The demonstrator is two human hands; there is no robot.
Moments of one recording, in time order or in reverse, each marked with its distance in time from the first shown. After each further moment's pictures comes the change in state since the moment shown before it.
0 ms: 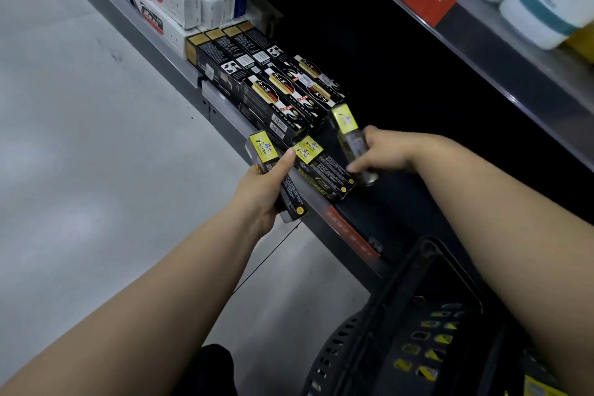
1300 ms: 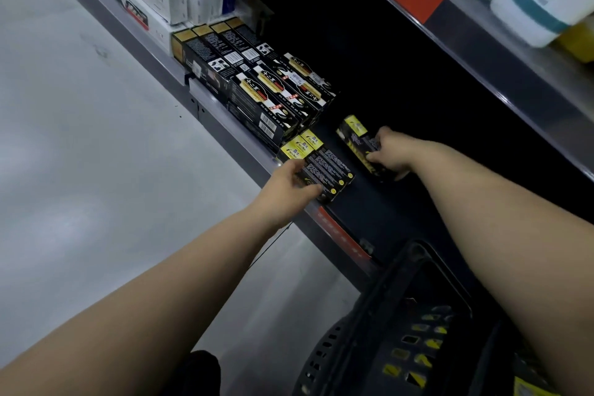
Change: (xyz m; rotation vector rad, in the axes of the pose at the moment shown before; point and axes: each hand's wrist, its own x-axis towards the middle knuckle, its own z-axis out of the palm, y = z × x) left_hand 0.003 -0.014 0.026 0.813 -0.158 0.176; right_hand 0.016 0.032 -0.008 -0.140 0.198 0.239
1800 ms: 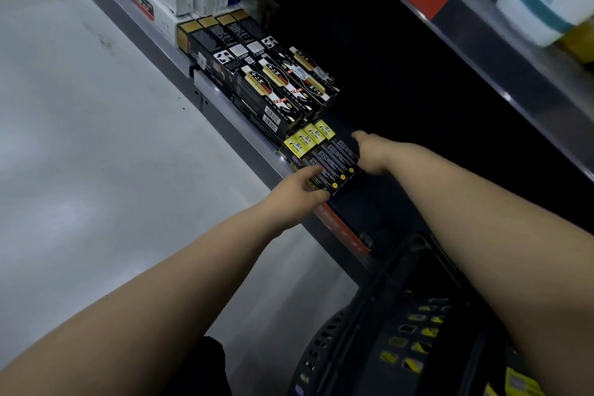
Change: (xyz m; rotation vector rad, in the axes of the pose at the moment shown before) left_hand -0.013 0.004 0.005 0.078 -0.151 -0.022; right_hand -0.002 -0.027 0.022 -0.222 -0.039 -0.113
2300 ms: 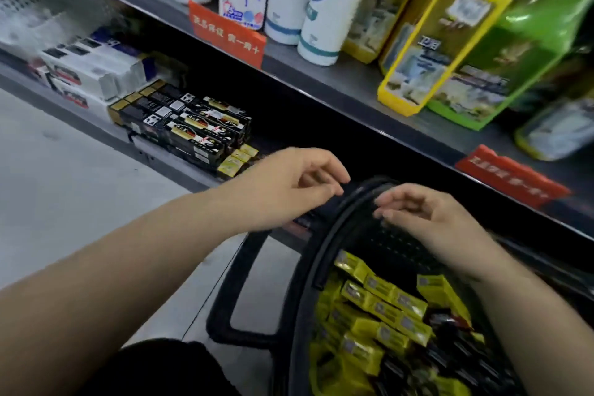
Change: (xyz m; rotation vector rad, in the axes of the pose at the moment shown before) left_hand -0.143 0.155 0.038 0.386 -0.328 0.522; right_hand -0.308 0.110 0.022 1.153 0.388 -0.206
